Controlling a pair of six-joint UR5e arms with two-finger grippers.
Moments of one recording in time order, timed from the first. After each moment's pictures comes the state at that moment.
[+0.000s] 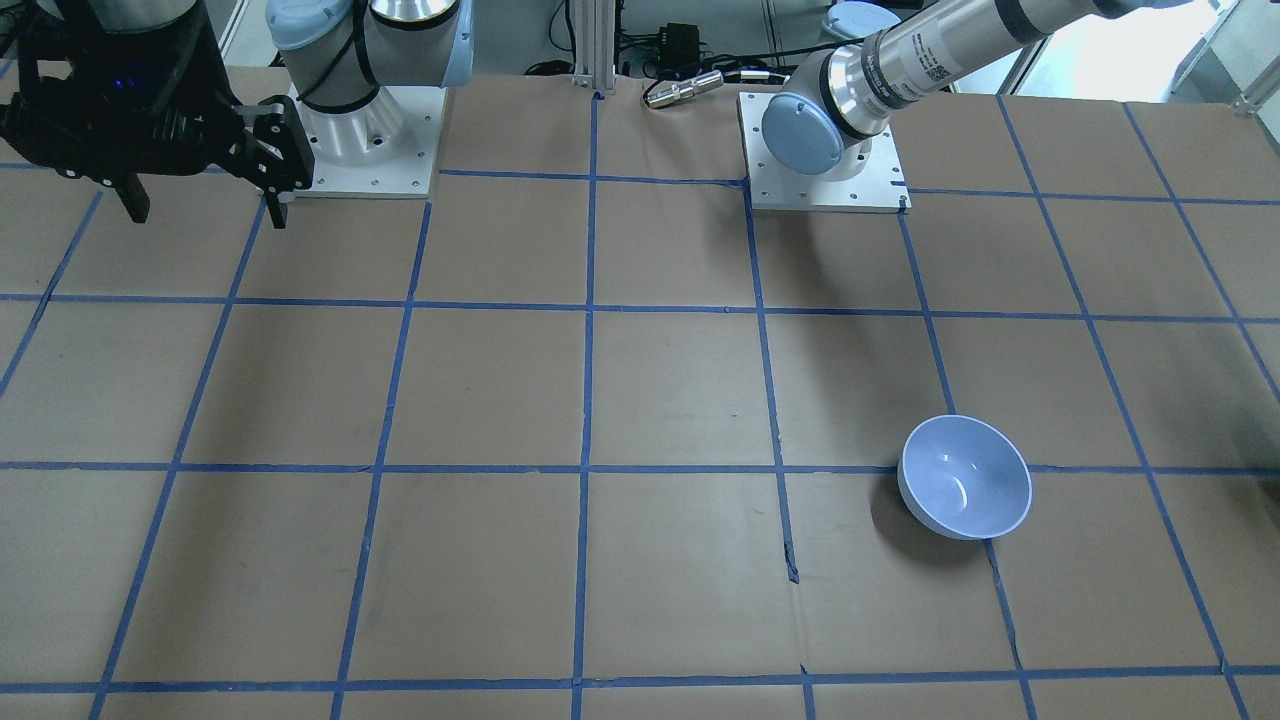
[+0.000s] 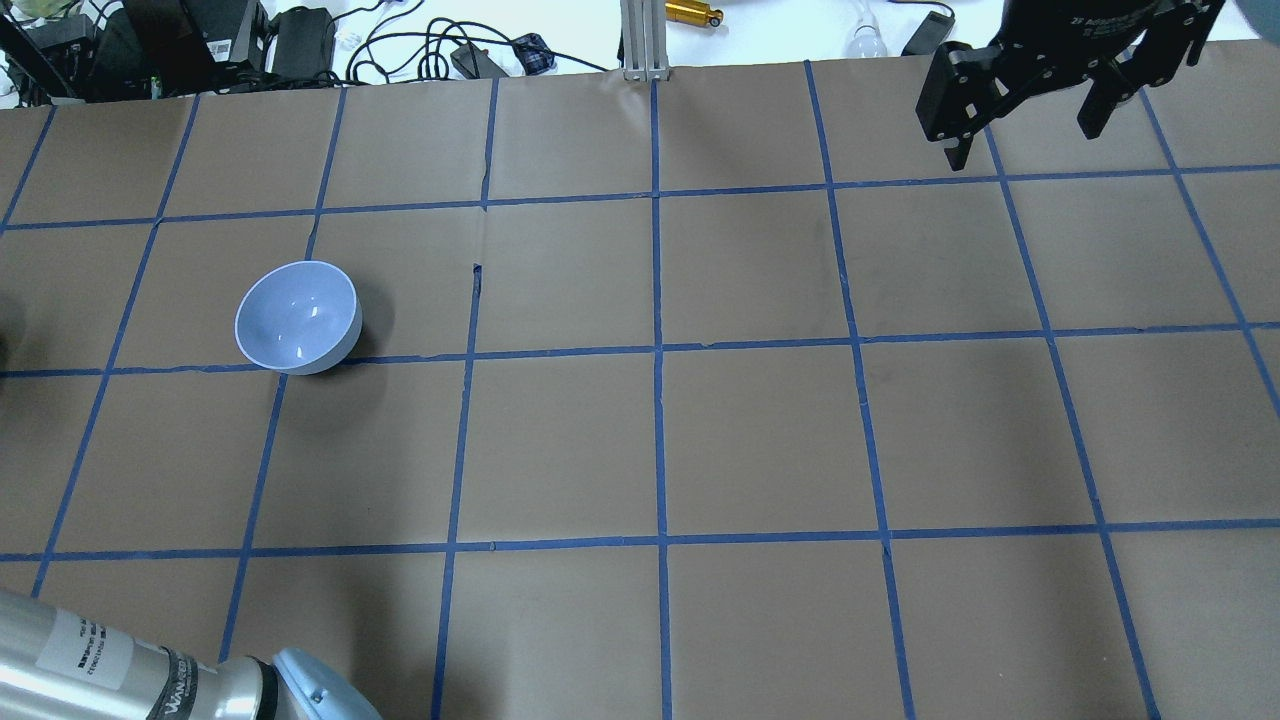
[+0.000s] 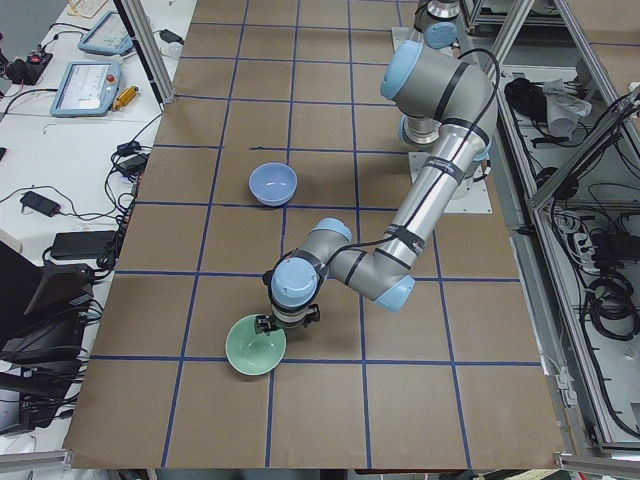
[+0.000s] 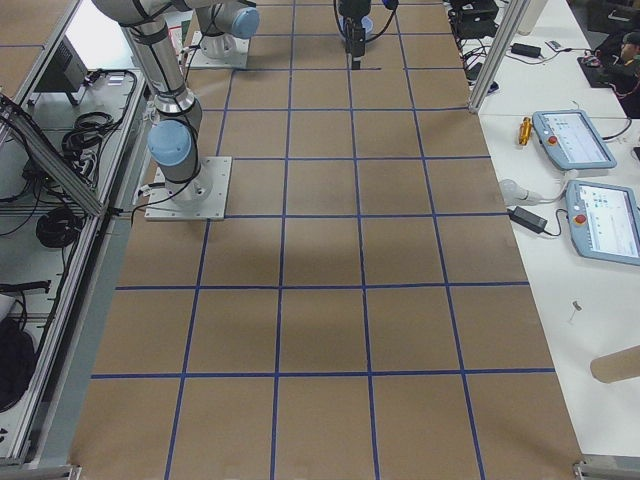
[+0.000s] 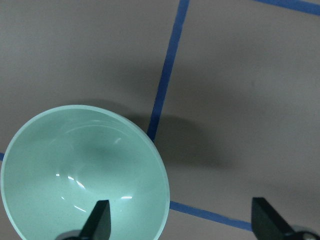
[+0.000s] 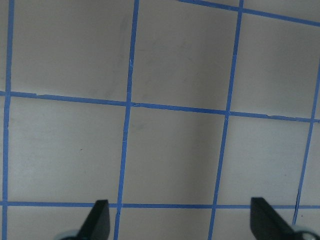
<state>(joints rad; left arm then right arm) -0.57 -2.20 -1.35 -1.07 1.49 2.32 1.60 -1.53 1.37 -1.45 -1.74 -0.09</state>
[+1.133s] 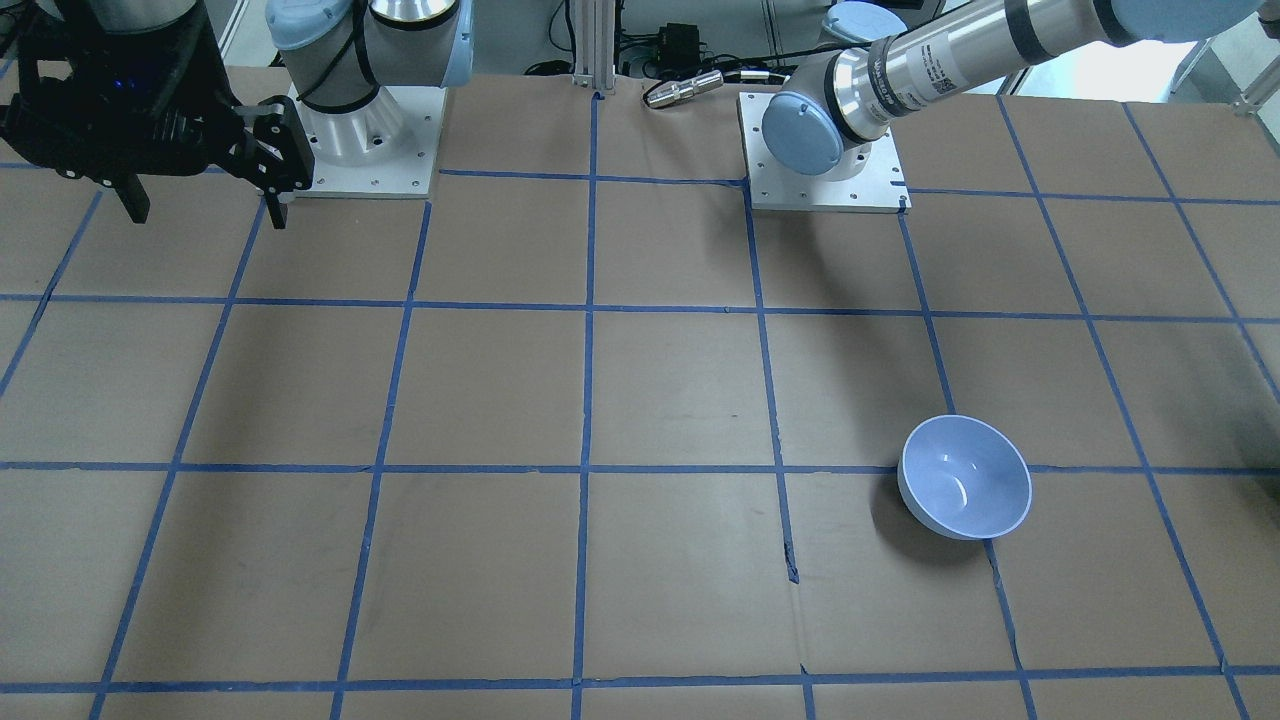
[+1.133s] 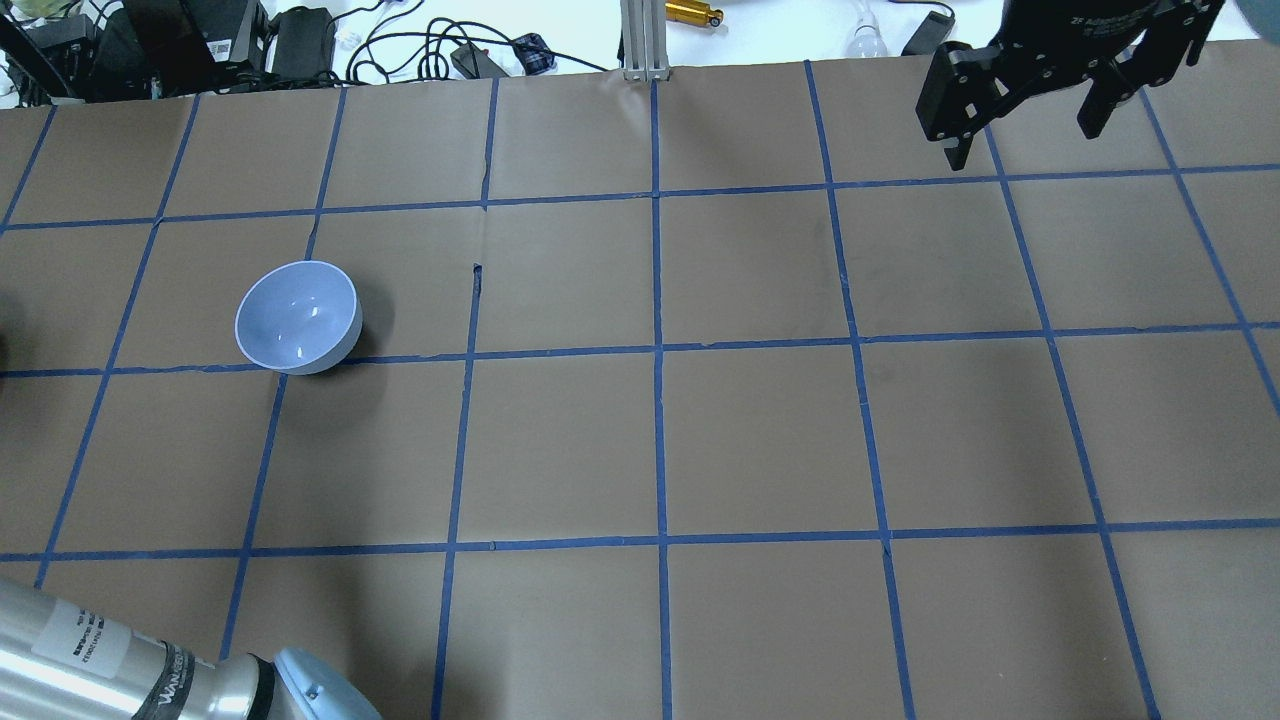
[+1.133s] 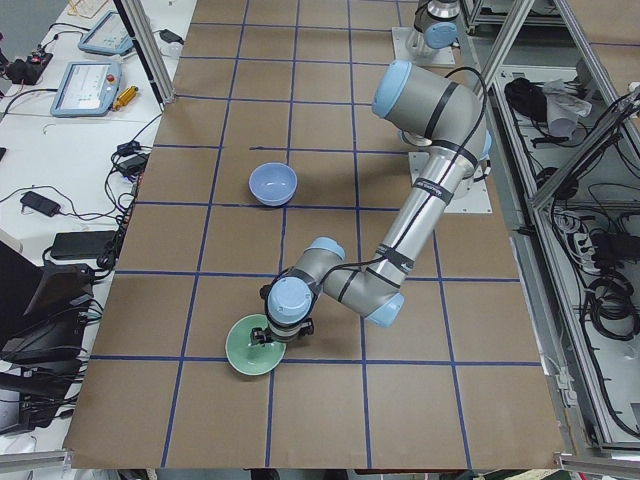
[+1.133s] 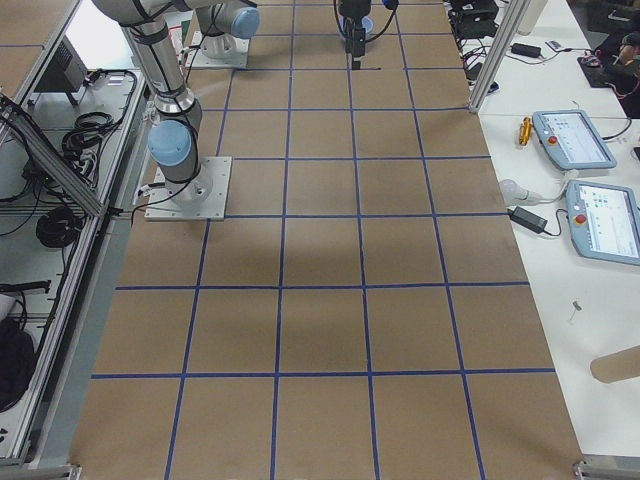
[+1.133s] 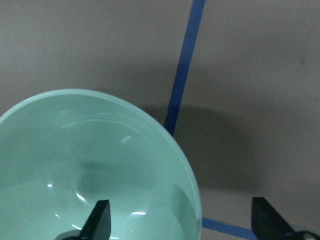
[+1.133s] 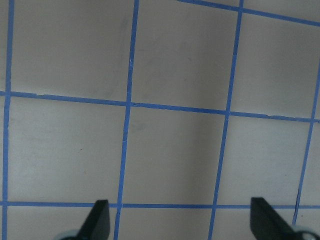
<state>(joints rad) -0.57 -2.28 -1.33 -1.02 1.48 2.34 1.60 -1.53 1.37 -1.45 -1.74 -0.09</state>
